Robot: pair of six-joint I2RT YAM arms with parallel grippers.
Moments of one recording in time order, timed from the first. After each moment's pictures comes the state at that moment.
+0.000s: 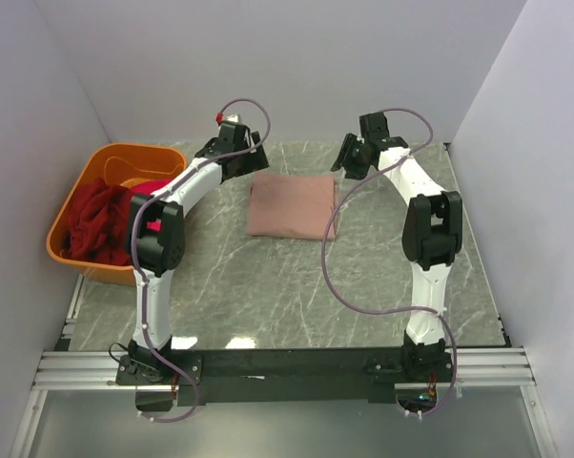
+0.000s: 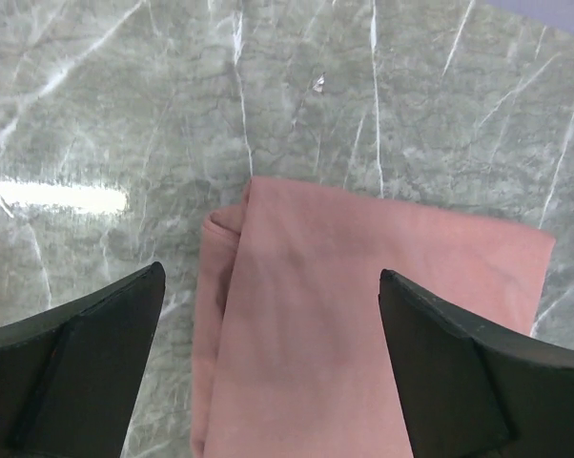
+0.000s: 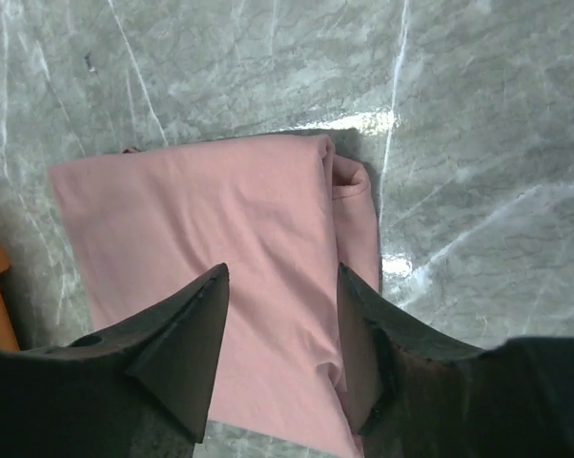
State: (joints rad) left arm -0.36 2.14 1.79 -0.34 -0.10 -0.56; right arm 0.18 2.15 1.88 -0.60 -0.15 0.56
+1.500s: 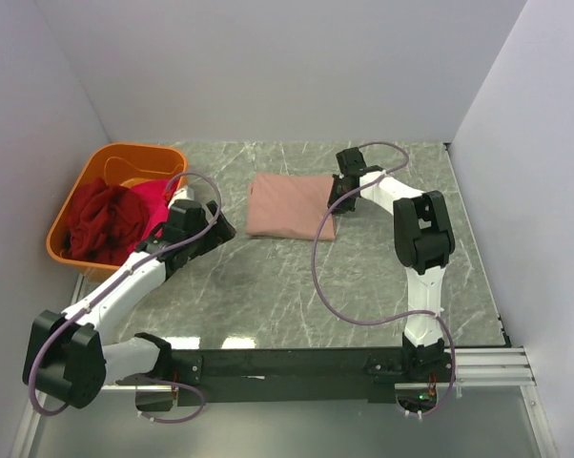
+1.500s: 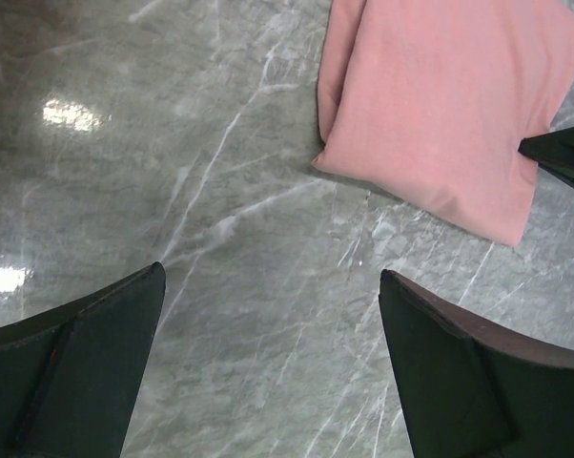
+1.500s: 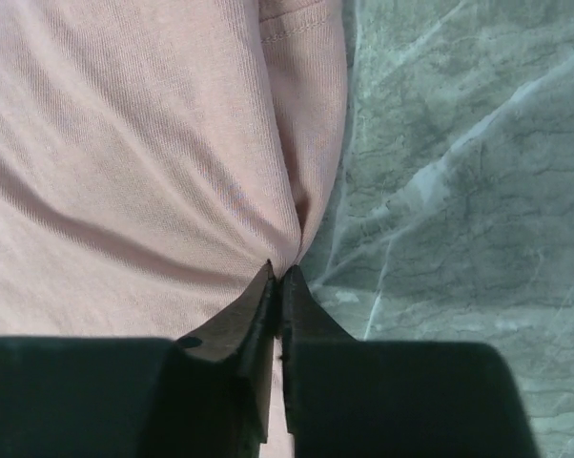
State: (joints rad) left arm -0.37 1.17 0.75 -0.28 -0.10 -0.79; right arm 0.29 2.13 1.57 -0.51 -0.06 0.54
